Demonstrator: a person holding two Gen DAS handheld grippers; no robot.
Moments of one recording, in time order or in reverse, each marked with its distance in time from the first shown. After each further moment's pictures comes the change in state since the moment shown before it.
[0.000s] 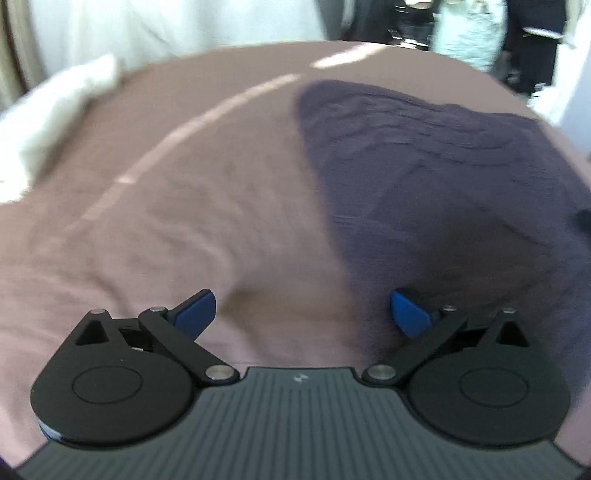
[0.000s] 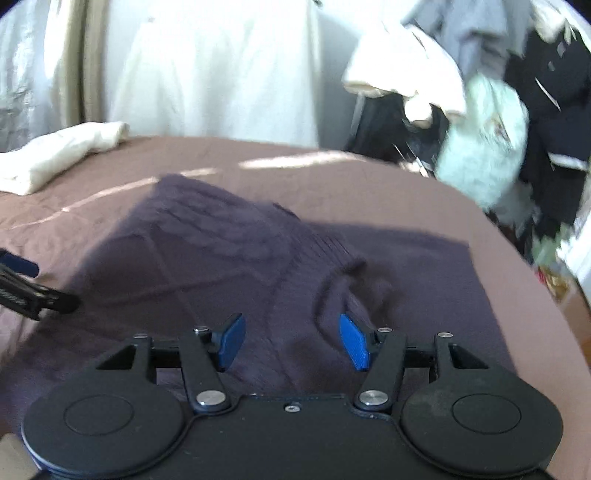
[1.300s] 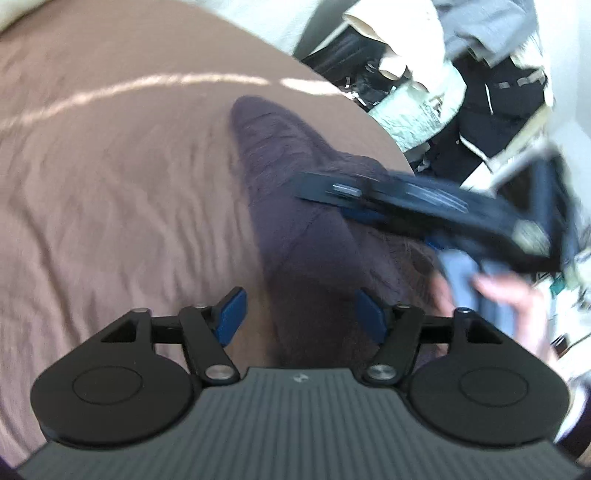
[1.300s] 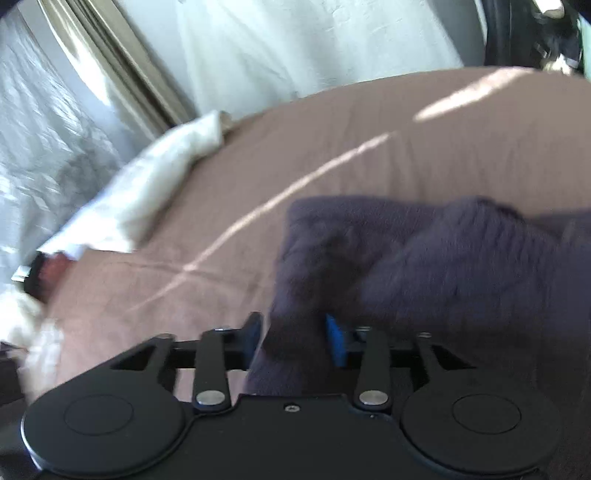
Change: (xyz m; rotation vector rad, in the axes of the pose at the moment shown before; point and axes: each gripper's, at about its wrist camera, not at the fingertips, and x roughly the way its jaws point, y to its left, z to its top) left arm 0.012 0.085 -0.018 -0.468 -0.009 -0.669; right arm 0.133 0.083 0.092 0.314 0.230 0.564
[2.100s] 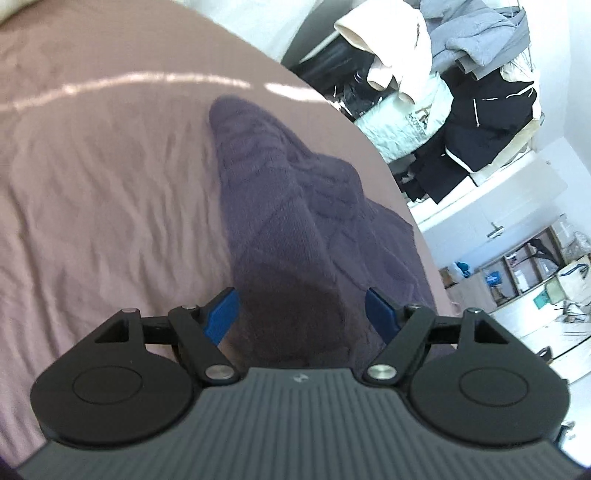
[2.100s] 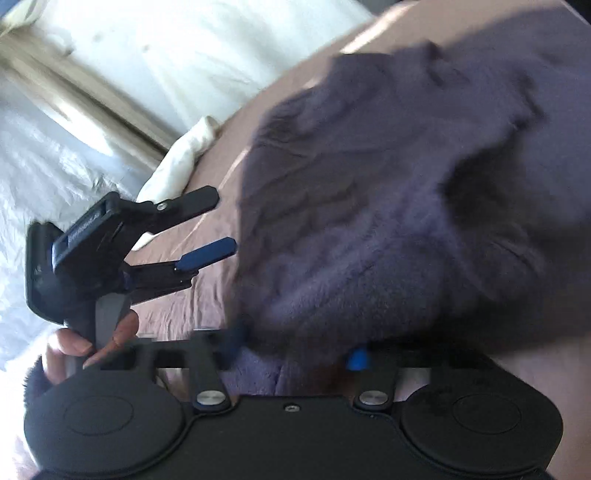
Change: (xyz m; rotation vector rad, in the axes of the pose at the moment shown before) left arm -0.001 -0.020 -0.014 0.017 -0.047 -0.039; right arm -0.082 -0.035 -0.150 0.224 -0.045 0.083
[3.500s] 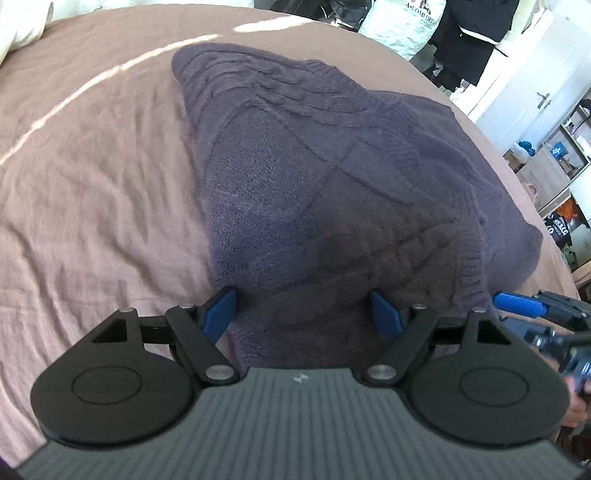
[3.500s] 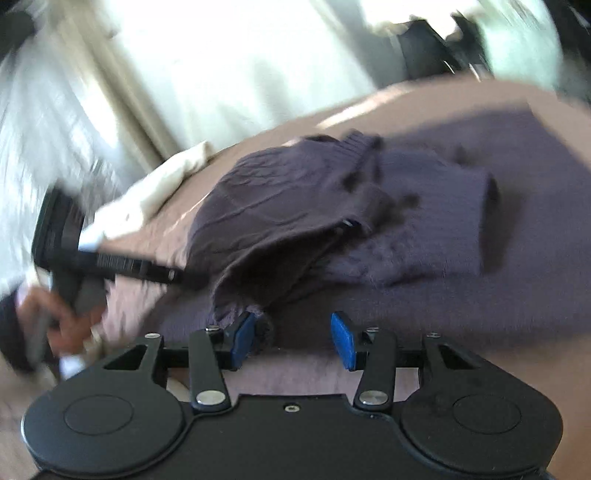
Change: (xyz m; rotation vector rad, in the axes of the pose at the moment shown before) left arm -0.002 -0.047 -0.046 0.339 0.225 0.255; right arm -0.094 -0.039 -0.029 -0.287 -0.167 -0.150
